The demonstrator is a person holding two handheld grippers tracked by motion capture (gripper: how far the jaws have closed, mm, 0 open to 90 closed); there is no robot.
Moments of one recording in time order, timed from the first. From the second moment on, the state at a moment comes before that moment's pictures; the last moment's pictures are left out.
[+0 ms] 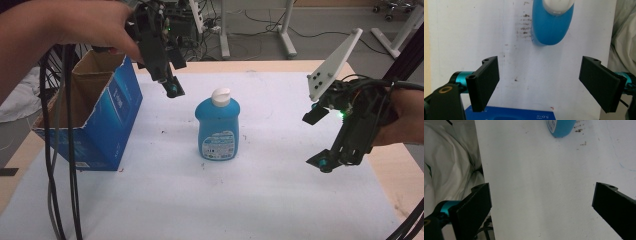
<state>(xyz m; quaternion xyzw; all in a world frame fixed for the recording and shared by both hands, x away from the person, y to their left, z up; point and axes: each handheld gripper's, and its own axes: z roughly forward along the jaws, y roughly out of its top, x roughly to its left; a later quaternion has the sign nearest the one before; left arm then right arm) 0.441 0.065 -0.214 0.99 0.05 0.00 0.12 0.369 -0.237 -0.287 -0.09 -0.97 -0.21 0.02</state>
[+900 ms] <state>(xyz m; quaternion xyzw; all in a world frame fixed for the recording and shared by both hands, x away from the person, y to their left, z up) 0.428 0.031 -0.218 0.99 0.03 -0.02 0.14 0.367 -0.240 -0.288 -0.09 -0.97 -0.22 0.02</state>
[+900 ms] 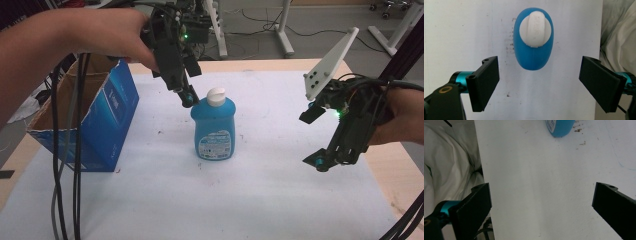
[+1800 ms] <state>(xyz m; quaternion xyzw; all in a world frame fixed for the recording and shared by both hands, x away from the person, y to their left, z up) 0.435 0.003 -0.239 0.99 0.02 -0.03 0.13 0.370 -0.244 -0.289 -0.10 -0.97 -0.22 0.02</state>
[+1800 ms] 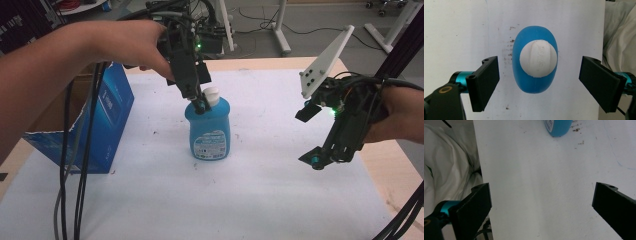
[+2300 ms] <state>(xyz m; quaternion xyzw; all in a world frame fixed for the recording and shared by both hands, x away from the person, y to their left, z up) 0.437 -0.002 -0.257 0.99 0.02 -0.03 0.13 0.371 -0.247 -0.292 -0.10 -0.97 -0.22 0.02</state>
